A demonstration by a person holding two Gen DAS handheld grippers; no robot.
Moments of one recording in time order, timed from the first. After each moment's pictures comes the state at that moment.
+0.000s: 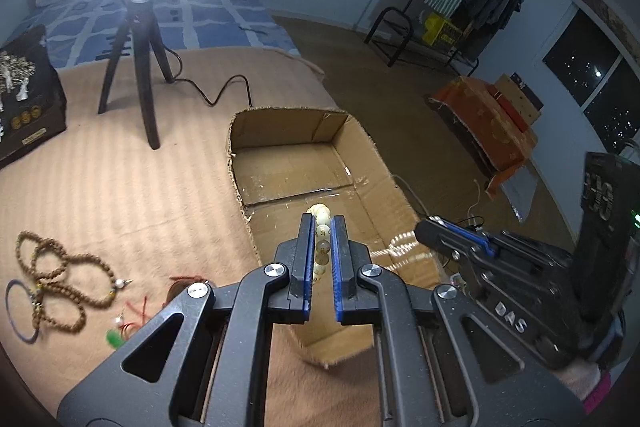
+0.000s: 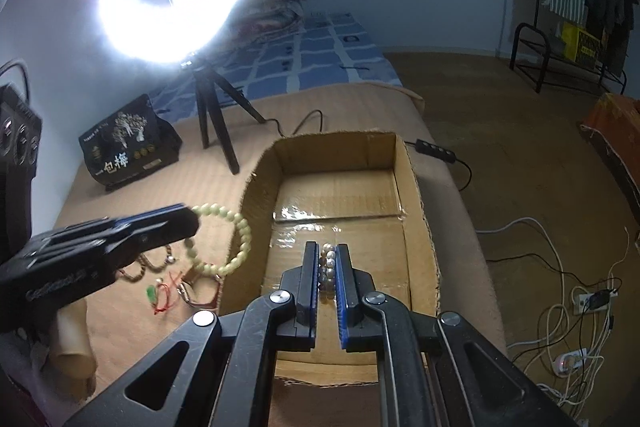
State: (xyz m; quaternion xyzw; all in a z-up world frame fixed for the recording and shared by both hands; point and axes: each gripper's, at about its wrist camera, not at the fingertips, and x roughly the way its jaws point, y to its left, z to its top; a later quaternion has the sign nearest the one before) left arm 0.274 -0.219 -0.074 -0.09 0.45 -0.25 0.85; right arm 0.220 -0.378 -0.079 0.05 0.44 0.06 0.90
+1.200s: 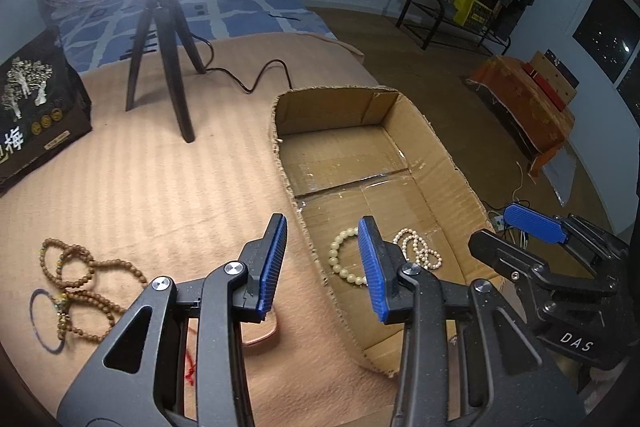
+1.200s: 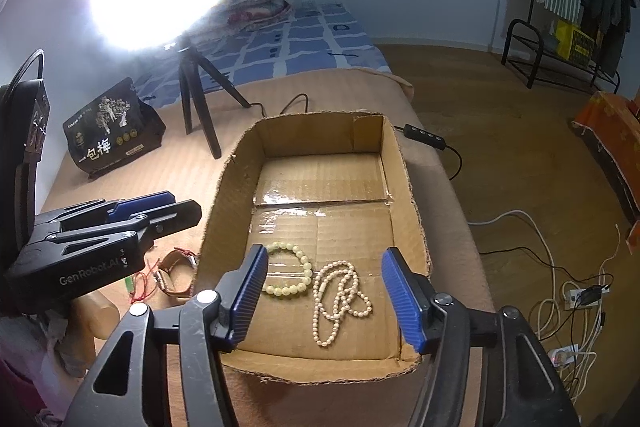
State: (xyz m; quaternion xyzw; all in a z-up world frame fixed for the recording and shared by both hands) left arm 0.278 -0.212 -0.096 -0.04 0.46 -0.20 0.86; right arm 0.218 -0.376 -0.089 0.03 0.44 0.04 0.90
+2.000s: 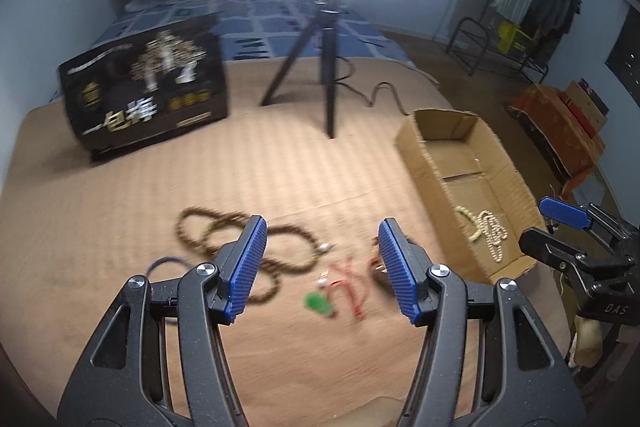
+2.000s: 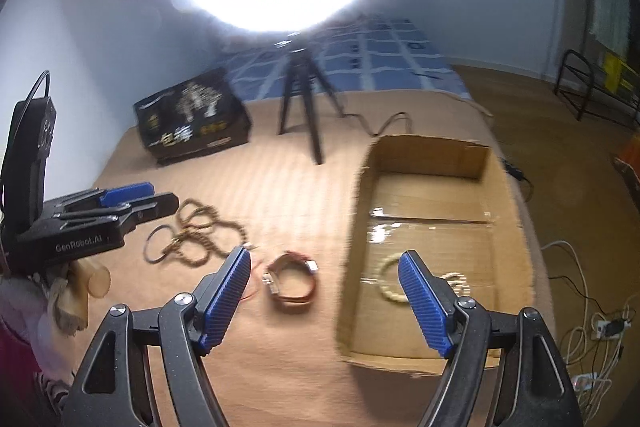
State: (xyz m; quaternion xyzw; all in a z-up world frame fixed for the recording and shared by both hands) left arm 0.237 -0.053 -0.068 -0.05 0.44 -0.11 0.89; right arm 0.204 -0.271 -0.067 0.01 0.43 0.15 0.89
